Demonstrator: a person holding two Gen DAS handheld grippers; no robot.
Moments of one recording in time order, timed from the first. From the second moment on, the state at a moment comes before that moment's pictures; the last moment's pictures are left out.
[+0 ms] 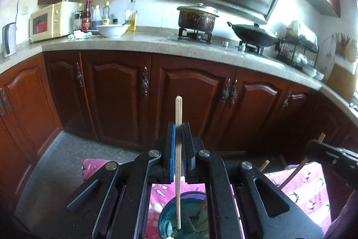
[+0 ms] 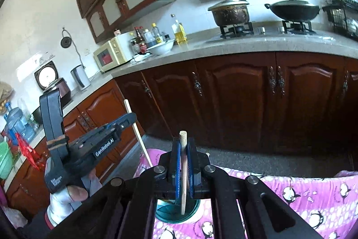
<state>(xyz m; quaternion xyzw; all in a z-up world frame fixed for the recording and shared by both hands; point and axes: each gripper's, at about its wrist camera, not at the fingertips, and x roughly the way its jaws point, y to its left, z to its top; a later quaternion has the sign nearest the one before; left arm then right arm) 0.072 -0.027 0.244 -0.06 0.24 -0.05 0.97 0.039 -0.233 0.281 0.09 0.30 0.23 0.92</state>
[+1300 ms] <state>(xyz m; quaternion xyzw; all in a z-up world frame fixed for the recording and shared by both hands) 0.024 -0.030 0.198 -0.06 0.33 -0.07 0.94 0.032 -0.249 0.181 0.11 0.43 0.21 0.87</state>
